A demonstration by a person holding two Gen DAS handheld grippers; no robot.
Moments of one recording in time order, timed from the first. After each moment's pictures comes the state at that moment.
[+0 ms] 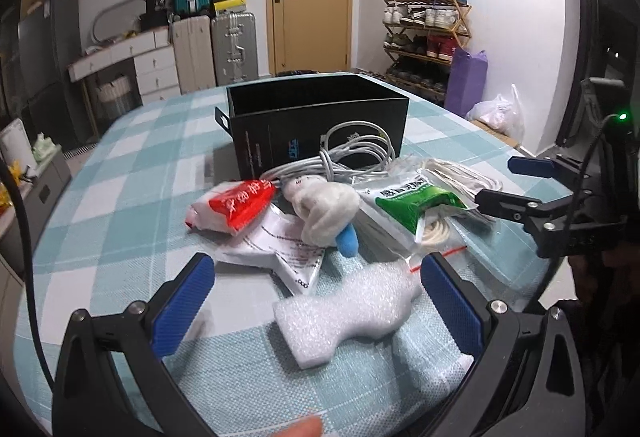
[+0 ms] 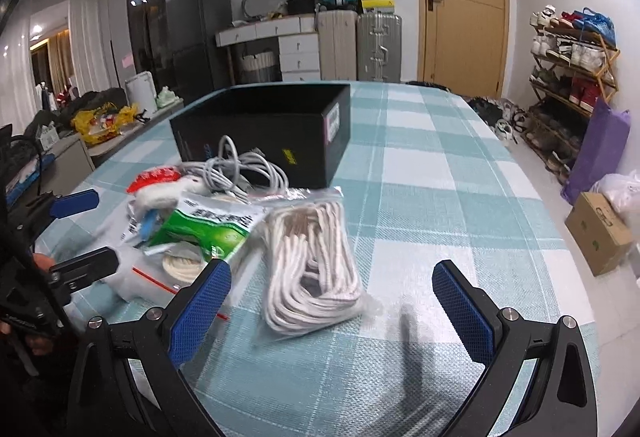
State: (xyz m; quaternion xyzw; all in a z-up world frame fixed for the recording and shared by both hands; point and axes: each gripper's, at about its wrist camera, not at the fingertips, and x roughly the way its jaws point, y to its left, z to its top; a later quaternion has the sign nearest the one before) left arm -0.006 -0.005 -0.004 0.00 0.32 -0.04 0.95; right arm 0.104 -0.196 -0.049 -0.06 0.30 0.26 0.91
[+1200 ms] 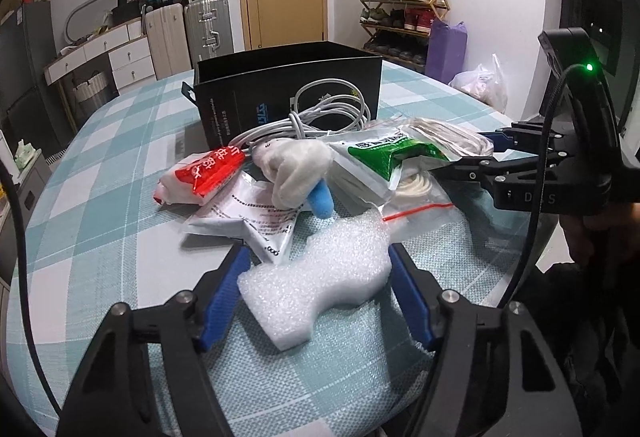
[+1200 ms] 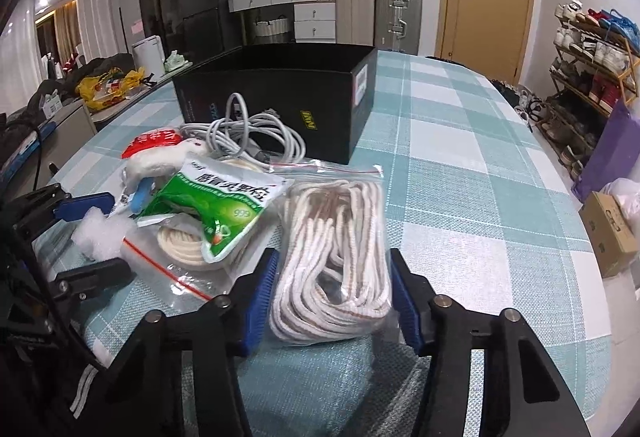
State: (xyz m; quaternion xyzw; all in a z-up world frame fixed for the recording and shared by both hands) left arm -0.007 -0.016 -0.016 0.02 0.36 -0.08 0.93; right arm 0.115 -0.171 -0.062 -0.10 0.34 0.29 0.89
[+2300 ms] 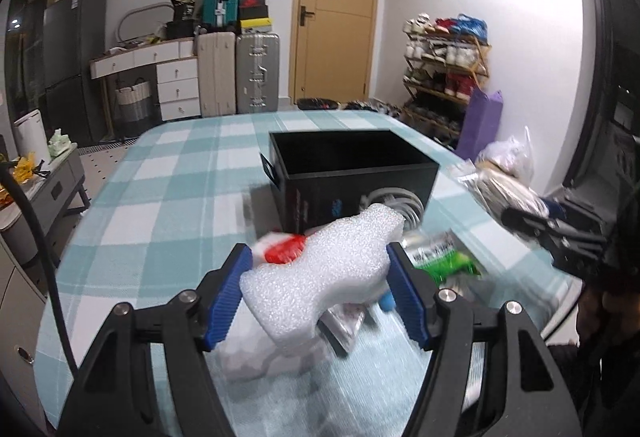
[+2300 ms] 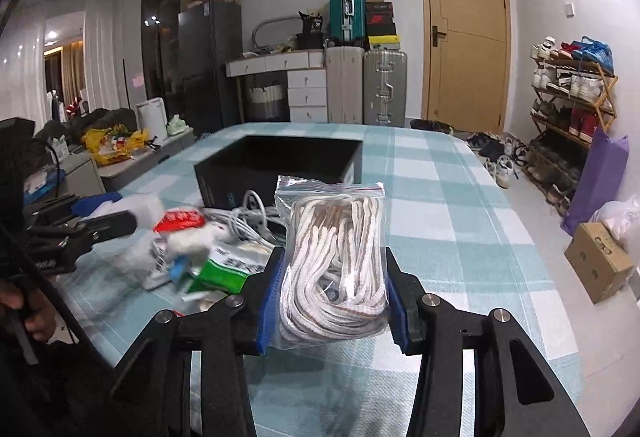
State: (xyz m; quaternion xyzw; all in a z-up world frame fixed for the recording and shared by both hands) left arm -0.004 0.030 0.035 -0.04 0.27 -0.01 0.96; right arm 0.082 -0.192 -0.010 -0.05 0.23 0.29 0.93
